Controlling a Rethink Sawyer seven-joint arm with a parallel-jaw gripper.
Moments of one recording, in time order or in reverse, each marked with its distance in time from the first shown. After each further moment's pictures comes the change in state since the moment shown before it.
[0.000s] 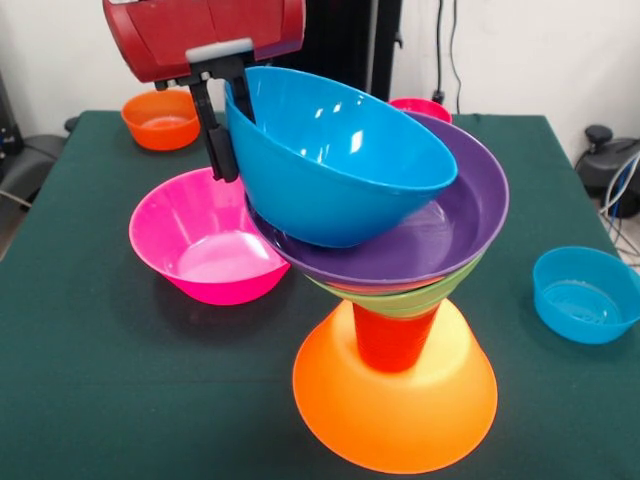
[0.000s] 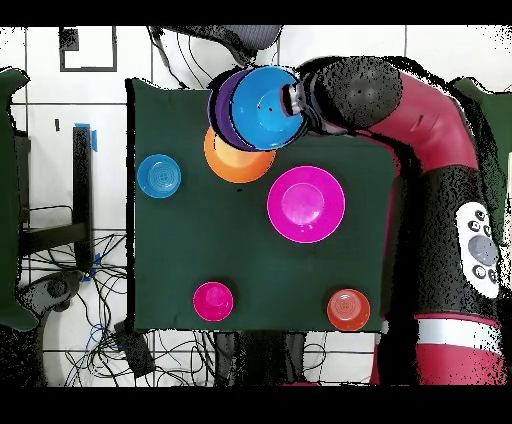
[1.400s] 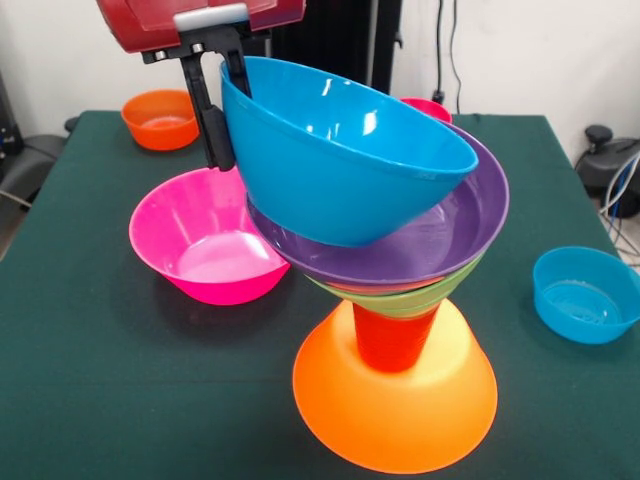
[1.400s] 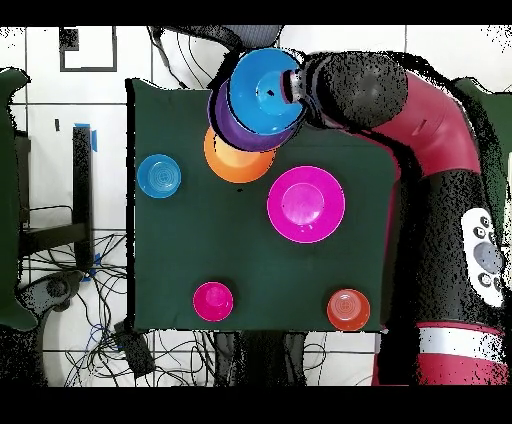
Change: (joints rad) arm 0.000 -0.026 -0.001 0.028 0.069 -0.091 0.000
